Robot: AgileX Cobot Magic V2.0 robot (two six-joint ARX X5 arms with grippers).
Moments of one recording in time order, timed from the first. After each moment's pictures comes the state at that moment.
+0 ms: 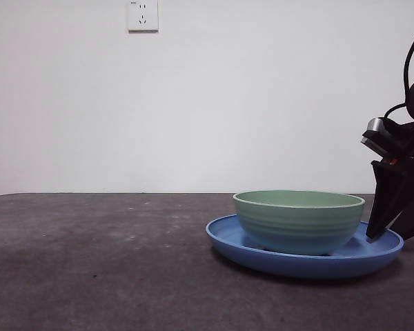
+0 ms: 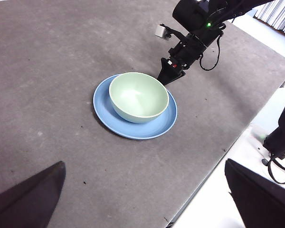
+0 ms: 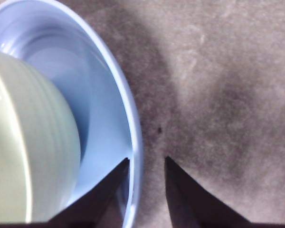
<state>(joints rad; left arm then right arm) -0.58 0.59 1.05 -0.95 0.32 -0.05 0.02 1.70 0.96 -0.56 -0.60 0.01</state>
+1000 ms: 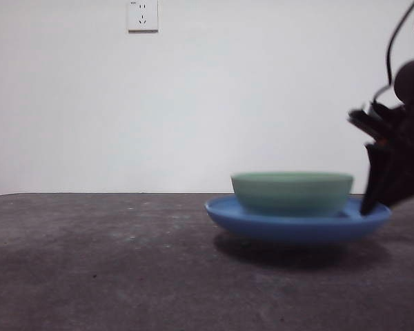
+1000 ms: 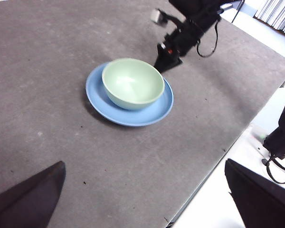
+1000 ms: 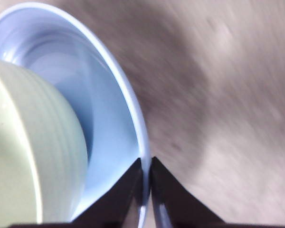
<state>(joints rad) -0.58 0.59 1.05 -0.95 0.32 -0.05 0.05 1.71 1.11 -0.69 -0.59 0.11</state>
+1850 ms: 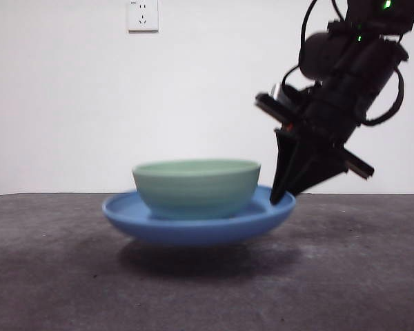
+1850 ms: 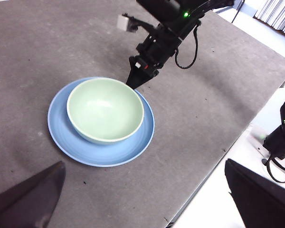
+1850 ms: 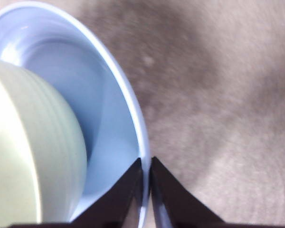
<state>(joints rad) -0.58 0.59 1.05 -0.95 0.32 -0.05 0.36 1.75 1.19 -0.61 -0.50 0.24</state>
